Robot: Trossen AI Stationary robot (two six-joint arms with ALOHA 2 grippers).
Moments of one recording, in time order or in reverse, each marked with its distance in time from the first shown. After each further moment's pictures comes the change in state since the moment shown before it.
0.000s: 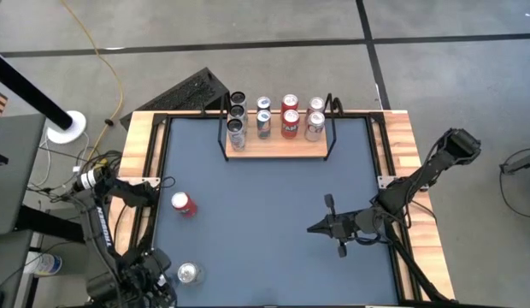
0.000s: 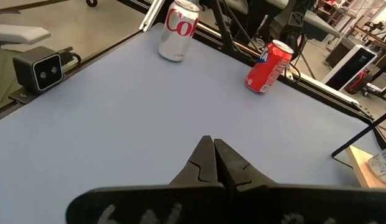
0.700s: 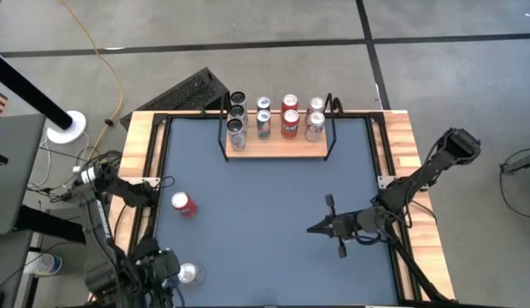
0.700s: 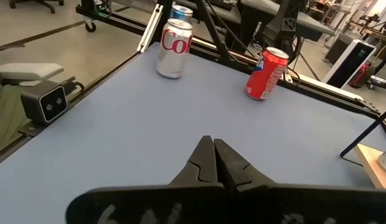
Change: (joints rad) left arm 0.032 -0.022 0.070 0.006 -0.161 0.449; right arm 0.000 0.000 -0.001 0.058 0.007 0.082
